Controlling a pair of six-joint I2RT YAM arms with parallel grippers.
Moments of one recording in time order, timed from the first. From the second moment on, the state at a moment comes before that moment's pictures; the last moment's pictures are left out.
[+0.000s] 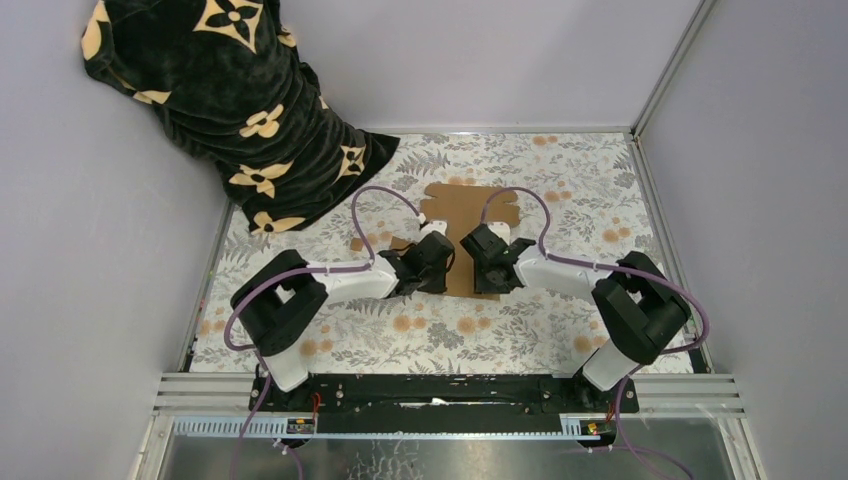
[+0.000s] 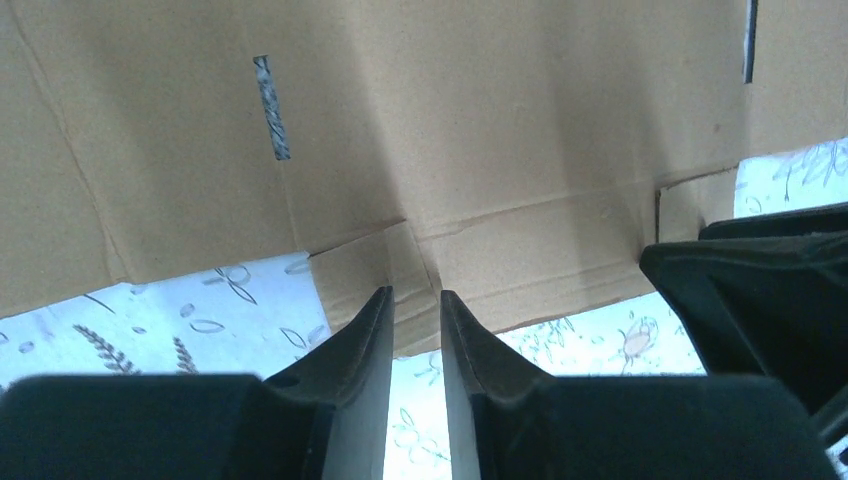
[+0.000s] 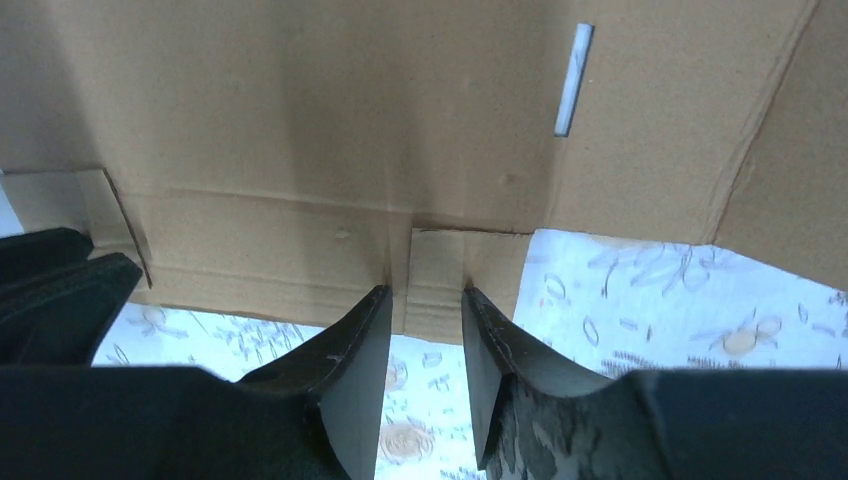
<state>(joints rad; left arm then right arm) -0.86 1.74 0.94 -0.12 -0.15 -0.66 0.73 1.64 0.90 -0.47 0.24 0.68</state>
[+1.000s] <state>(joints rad) -0.93 1.75 1.13 -0.51 -0.27 -0.73 0.94 1.49 0.81 -0.60 0.16 0.73</state>
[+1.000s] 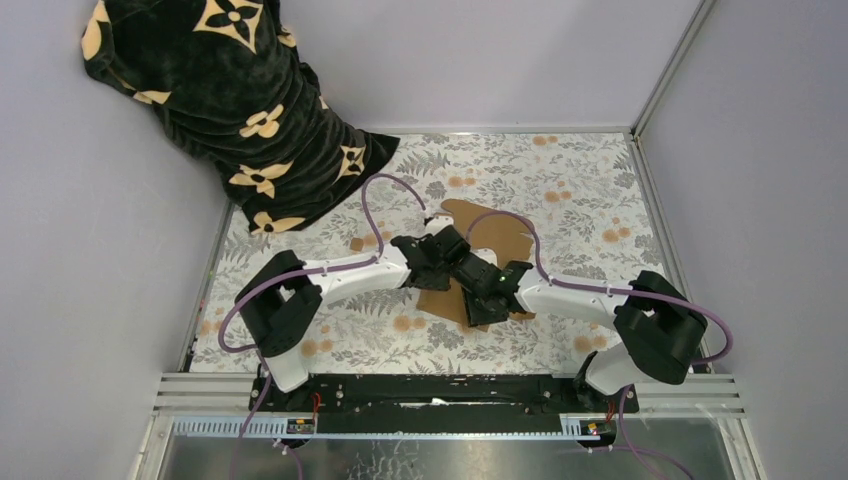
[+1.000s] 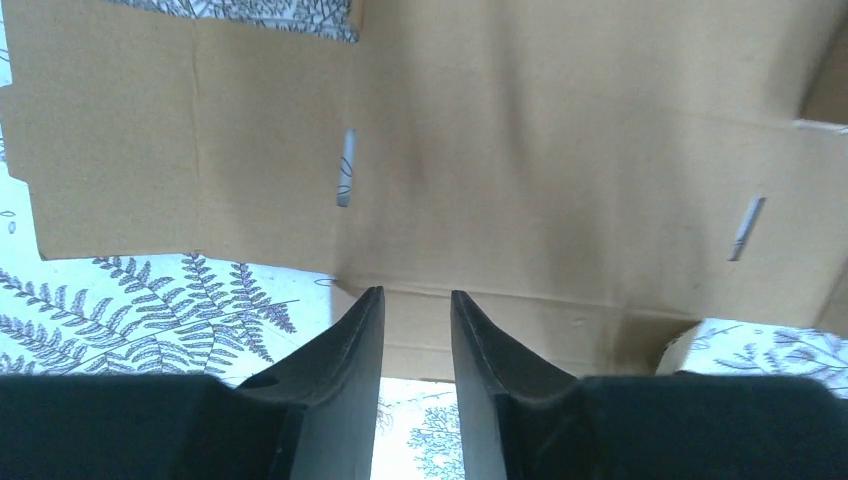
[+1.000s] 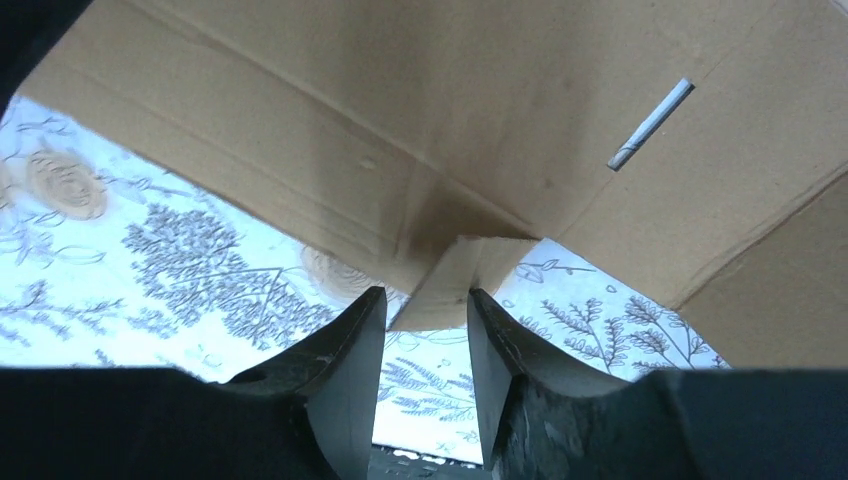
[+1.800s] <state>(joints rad) -0.68 1.42 1.06 -0.57 -0.24 -0.67 0.88 1.59 1.39 -0.75 0.07 0.35</state>
